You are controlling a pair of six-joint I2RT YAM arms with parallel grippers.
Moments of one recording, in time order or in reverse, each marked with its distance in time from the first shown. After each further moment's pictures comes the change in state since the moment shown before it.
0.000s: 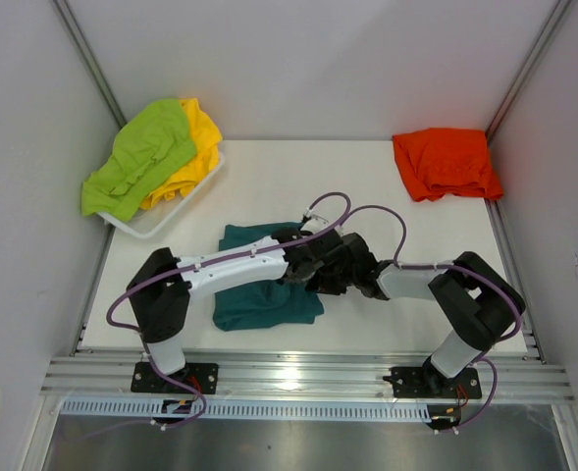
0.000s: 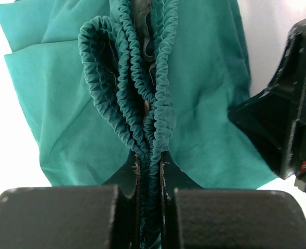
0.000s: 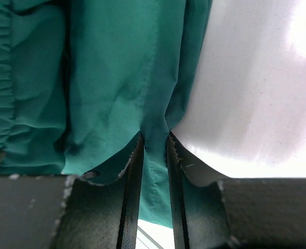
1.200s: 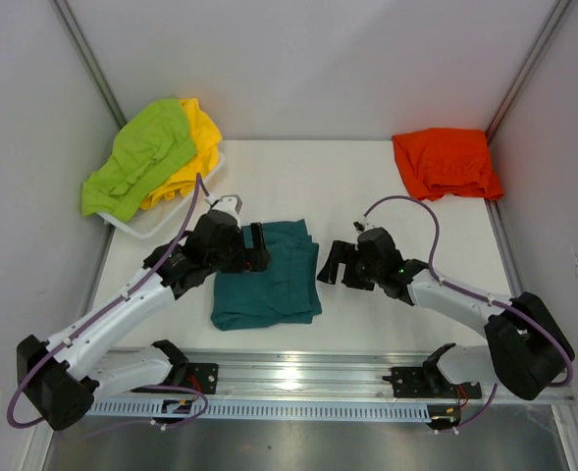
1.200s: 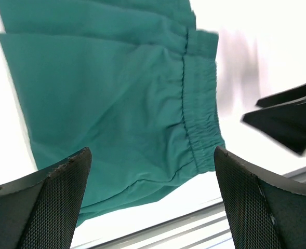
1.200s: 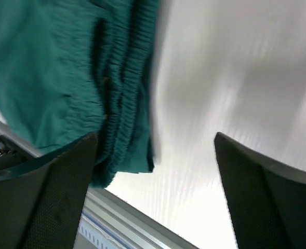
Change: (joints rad) left arm 0.382 -0.709 -0.469 0.340 0.427 -0.001; right arm -0.070 -0.312 -0.027 -0.273 0.114 -0.107
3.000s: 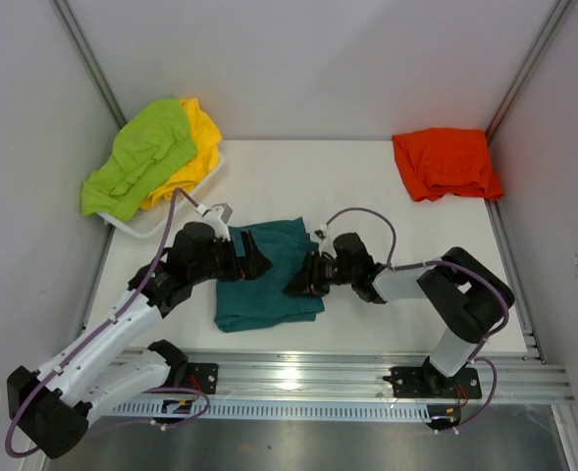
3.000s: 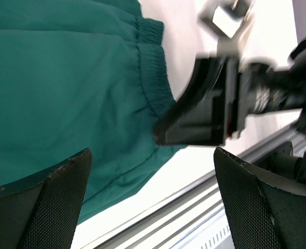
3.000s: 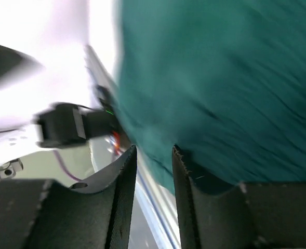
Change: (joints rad) left arm 0.078 -0.171 -0.201 0.183 0.252 -0.026; right arm 0.081 0.359 0.055 0.628 -0.480 0.242
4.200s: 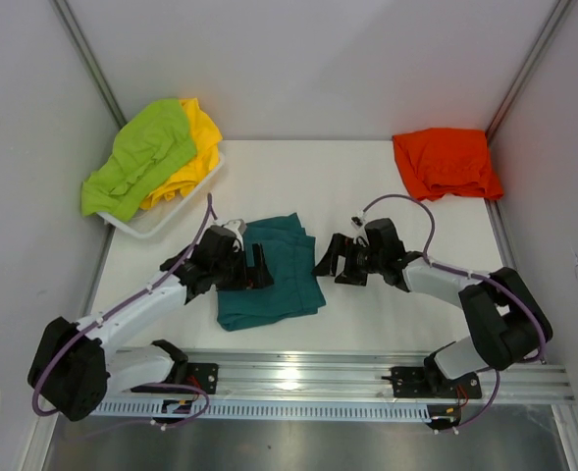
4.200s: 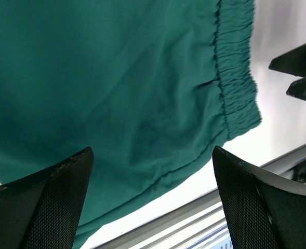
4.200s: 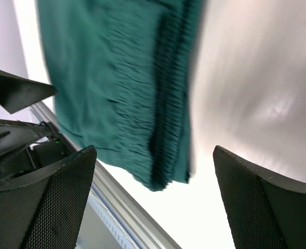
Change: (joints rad) left arm 0.045 0.224 -0.081 0.040 0.024 0.010; right arm -0.216 -0.214 -0.029 -0.453 0.129 -0.251
